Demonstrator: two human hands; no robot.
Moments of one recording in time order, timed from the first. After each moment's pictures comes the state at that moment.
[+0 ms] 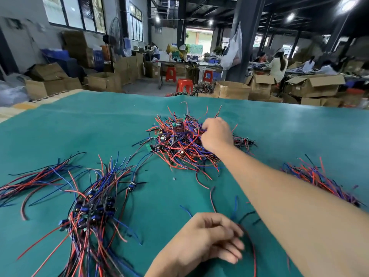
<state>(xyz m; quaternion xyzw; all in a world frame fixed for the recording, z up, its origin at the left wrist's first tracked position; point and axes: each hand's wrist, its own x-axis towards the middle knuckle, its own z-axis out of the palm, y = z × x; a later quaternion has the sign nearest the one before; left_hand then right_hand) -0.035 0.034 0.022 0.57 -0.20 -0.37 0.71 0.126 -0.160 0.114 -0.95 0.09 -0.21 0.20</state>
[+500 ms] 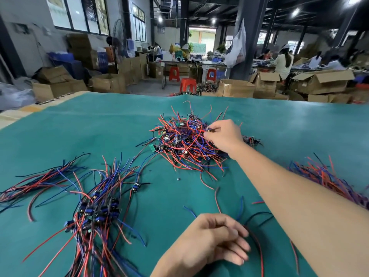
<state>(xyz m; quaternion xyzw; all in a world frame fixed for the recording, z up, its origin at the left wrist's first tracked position) -0.046 -0.036 0.026 0.53 -0.17 -0.37 0.74 0.141 -0.188 0.098 -0.91 0.07 -0.20 0.37</state>
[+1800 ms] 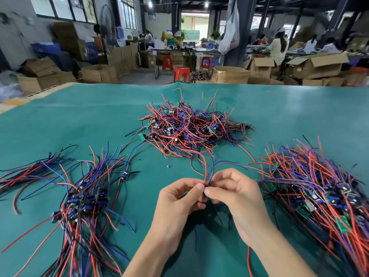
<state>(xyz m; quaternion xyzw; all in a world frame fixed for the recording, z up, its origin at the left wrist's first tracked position) -0.037 -0.031 0.014 0.55 -0.10 -0.09 0.83 -0.058 -0.175 0.036 -0.66 0.05 -0.09 0.74</state>
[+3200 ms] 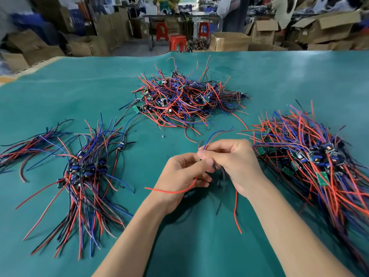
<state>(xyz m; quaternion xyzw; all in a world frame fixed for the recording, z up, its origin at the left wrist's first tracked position) -0.046 -0.036 0.017 0.58 -0.13 -0.23 0.77 -0.055 -0.187 0.036 -0.69 0.02 -0.07 0.72</state>
